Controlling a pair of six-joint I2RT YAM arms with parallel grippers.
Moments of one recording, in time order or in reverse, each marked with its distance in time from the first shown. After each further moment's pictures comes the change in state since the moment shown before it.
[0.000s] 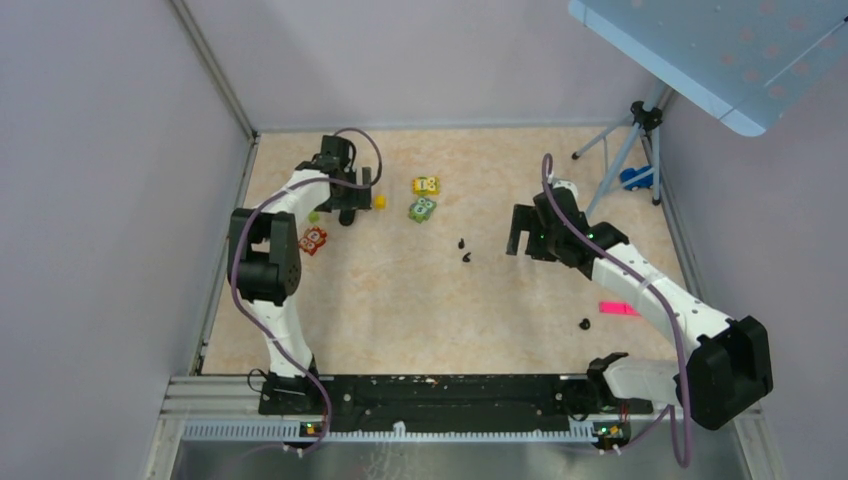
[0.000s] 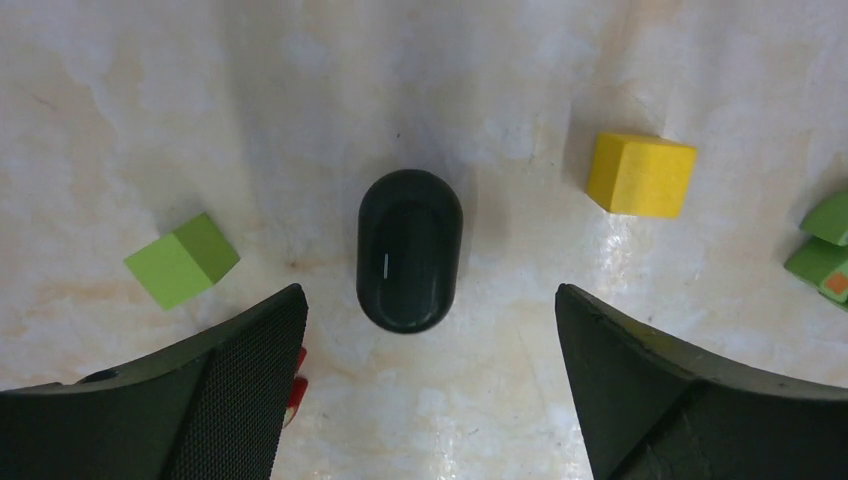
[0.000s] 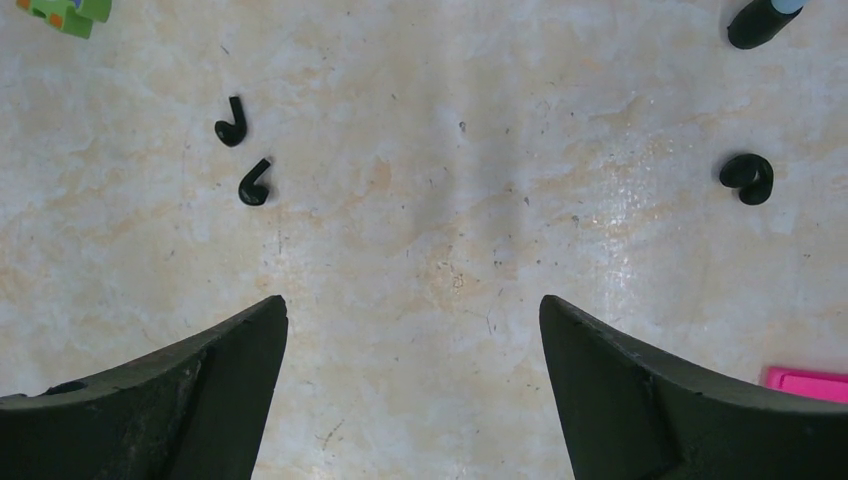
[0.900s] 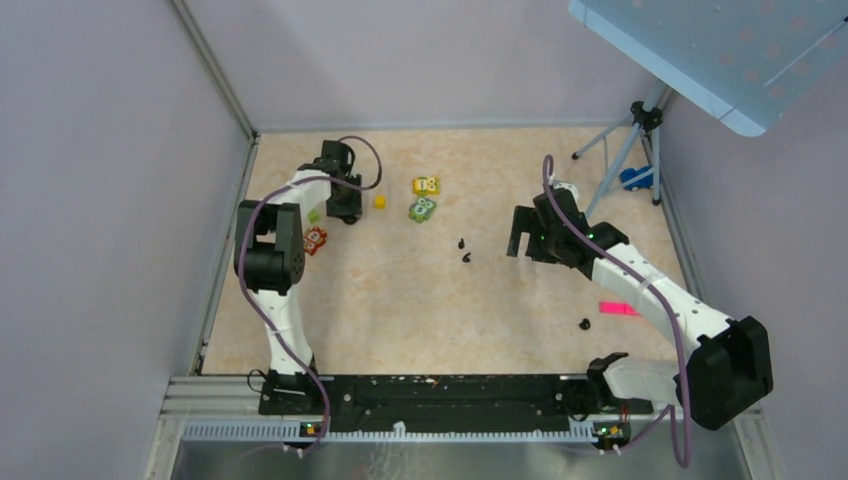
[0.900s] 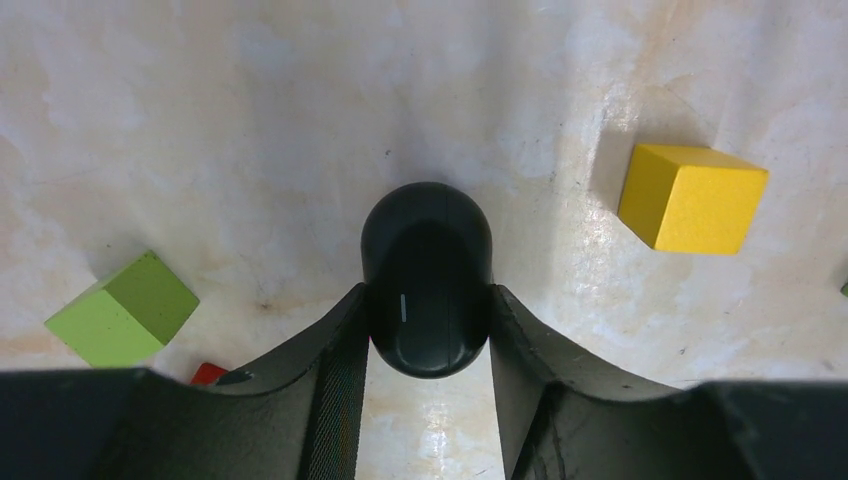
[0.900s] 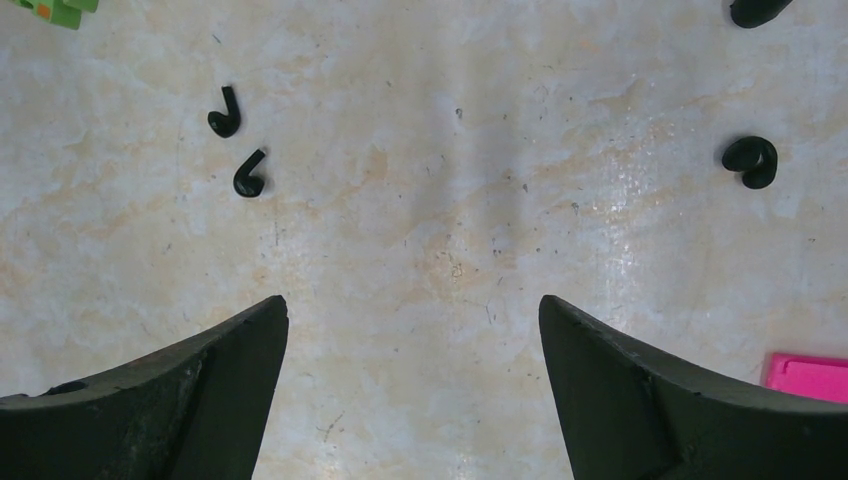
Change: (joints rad) left arm 0.037 0.123 0.042 0.003 0.079 0.013; right arm 0.000 0.000 0.001 -0.028 -0.003 0.017
